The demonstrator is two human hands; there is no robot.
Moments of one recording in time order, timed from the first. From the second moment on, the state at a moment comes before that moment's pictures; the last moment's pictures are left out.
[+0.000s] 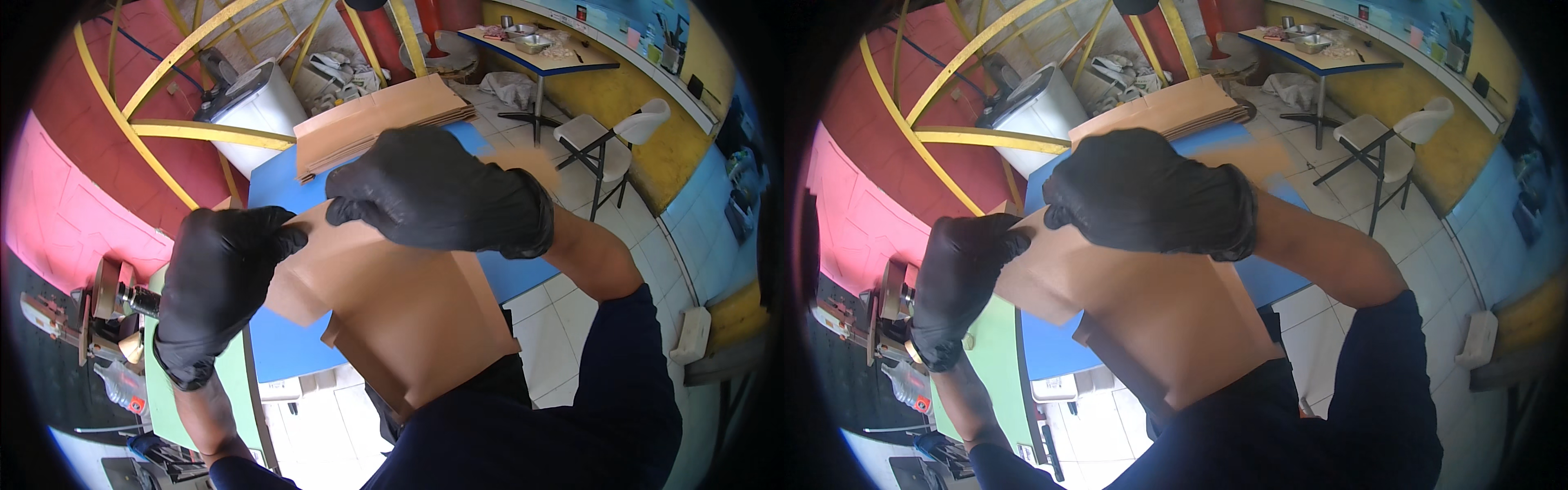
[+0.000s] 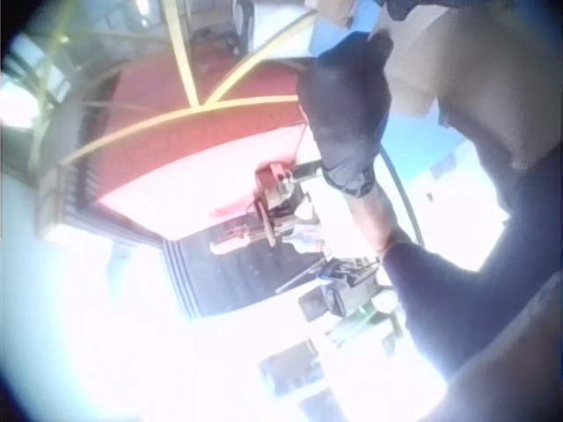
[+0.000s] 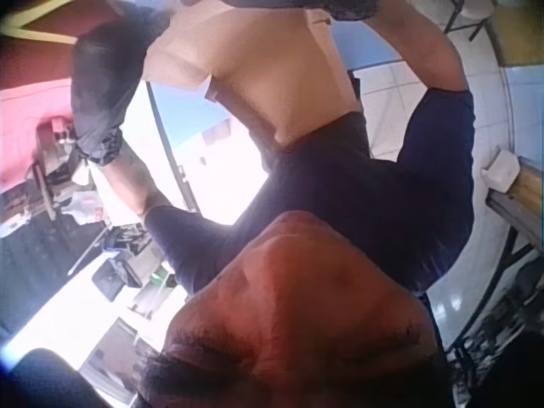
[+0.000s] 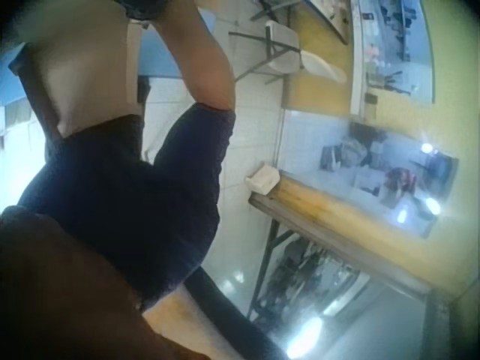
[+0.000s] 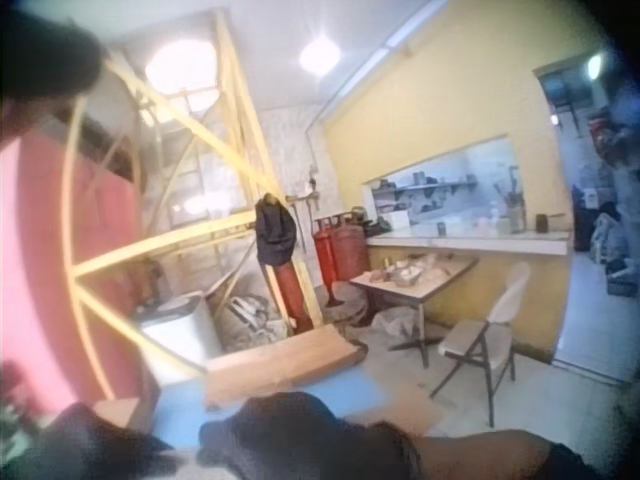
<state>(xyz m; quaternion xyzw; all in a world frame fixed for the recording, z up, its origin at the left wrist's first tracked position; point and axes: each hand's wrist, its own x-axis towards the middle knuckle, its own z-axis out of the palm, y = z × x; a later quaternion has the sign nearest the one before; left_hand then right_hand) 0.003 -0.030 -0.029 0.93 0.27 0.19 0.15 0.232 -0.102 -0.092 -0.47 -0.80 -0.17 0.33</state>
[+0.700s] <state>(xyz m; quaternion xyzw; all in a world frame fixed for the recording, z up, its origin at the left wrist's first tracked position) -0.050 0.005 -0.013 0.89 0.28 0.23 0.28 0.301 -0.125 -0.059 -0.49 -0.81 0.03 0.32</state>
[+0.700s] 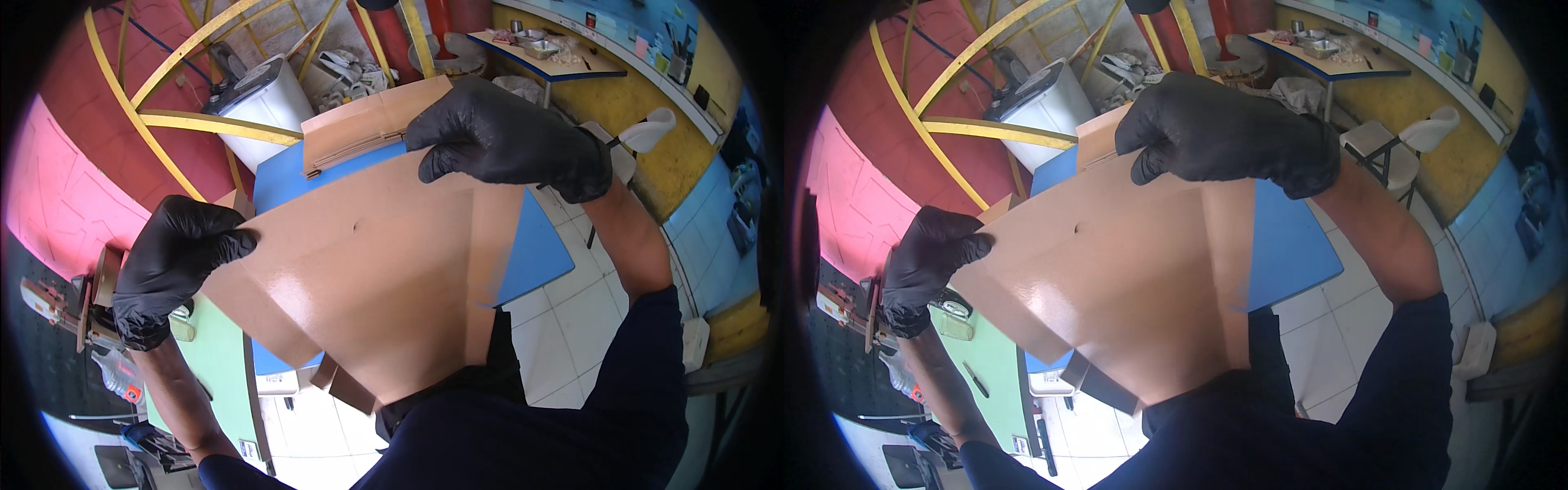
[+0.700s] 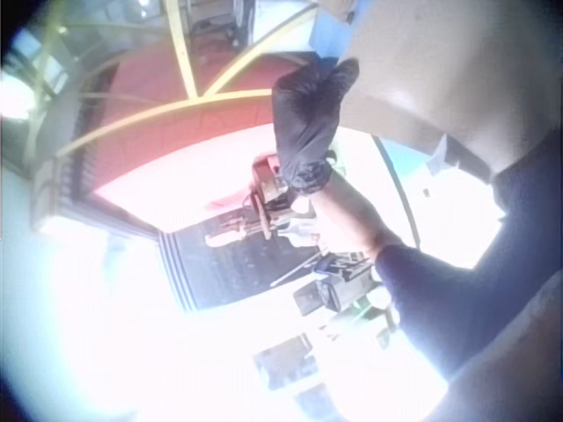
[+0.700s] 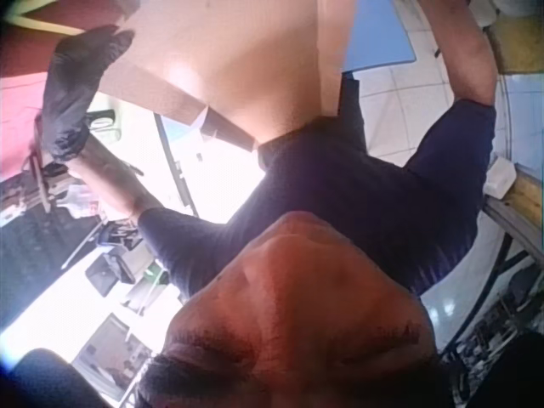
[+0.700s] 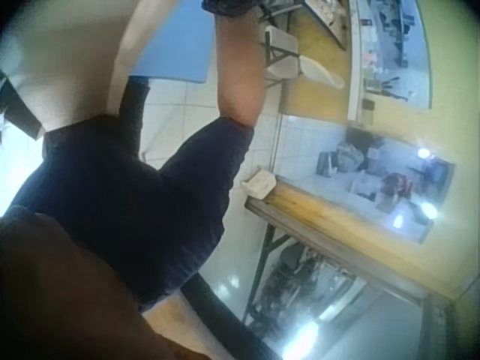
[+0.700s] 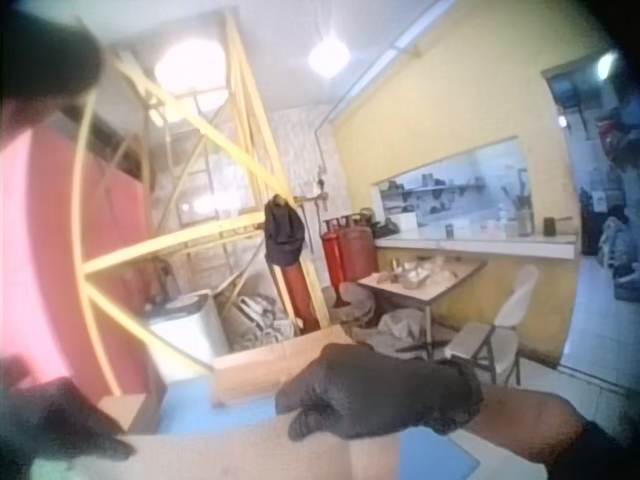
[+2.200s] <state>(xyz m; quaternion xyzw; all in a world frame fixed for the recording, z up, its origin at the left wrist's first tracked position) -0.041 0.077 -0.076 0.80 0.24 0.39 0.39 0.347 -0.117 -0.069 -0.45 -0.78 -0.10 0.43</state>
